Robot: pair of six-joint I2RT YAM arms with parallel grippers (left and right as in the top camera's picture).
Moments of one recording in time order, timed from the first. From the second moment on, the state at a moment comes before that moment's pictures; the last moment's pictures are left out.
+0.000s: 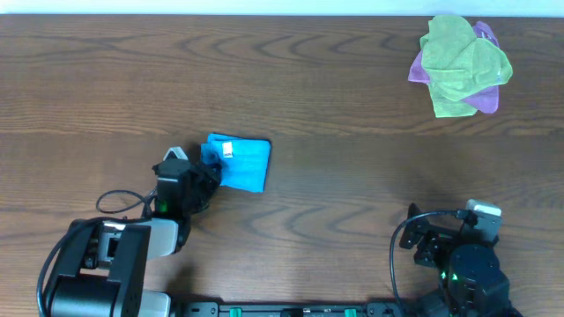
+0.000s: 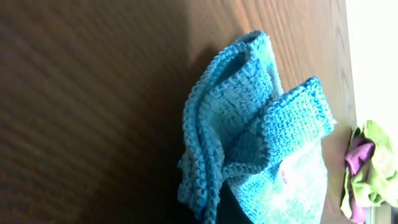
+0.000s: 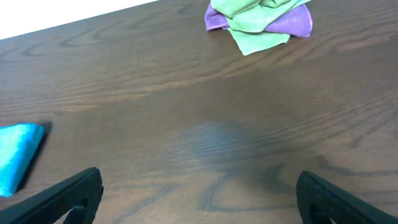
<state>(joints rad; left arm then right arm) -0.10 1.61 0.29 0.63 0.28 -1.06 0.43 0.25 0.61 -0.95 0.42 0.49</state>
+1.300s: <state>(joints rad) 0.49 1.44 0.59 0.08 0.60 -0.70 0.43 0.25 0.61 -0.95 0.42 0.49</state>
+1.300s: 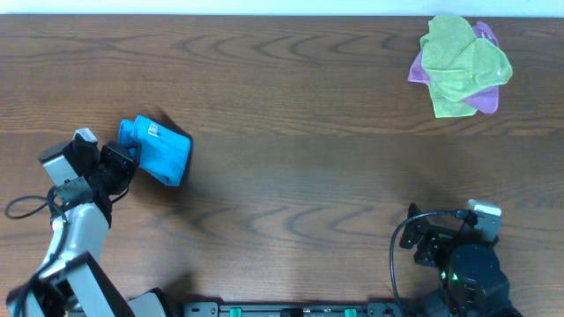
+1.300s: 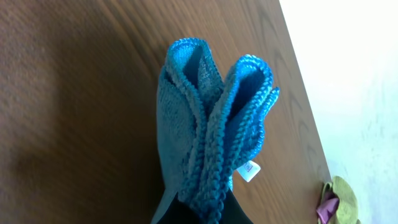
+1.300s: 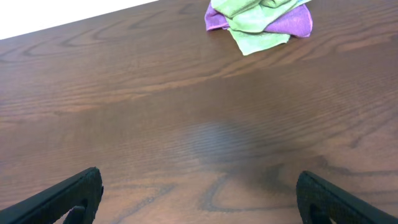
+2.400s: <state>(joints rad) 0.57 1.56 0.60 0.17 0.45 -0.70 0.43 0.25 0.61 -0.95 0.42 0.49</state>
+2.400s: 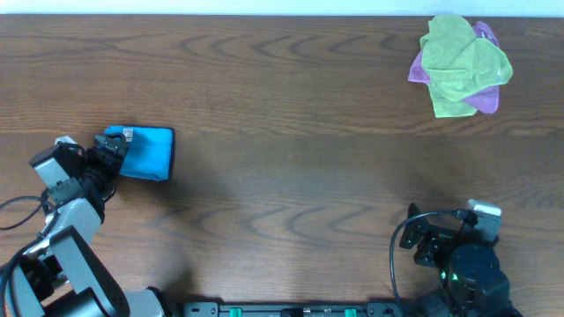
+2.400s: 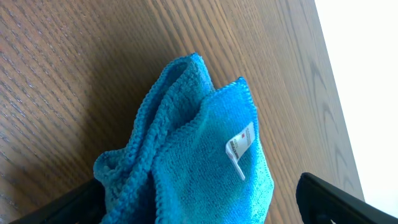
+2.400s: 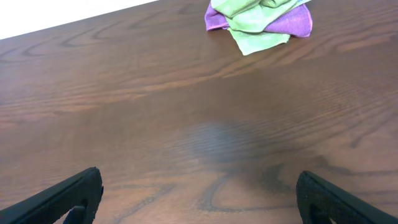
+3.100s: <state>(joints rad) 0.71 1.18 0.61 -0.29 0.49 -0.56 0.43 0.25 0.61 -0.95 0.42 0.49</state>
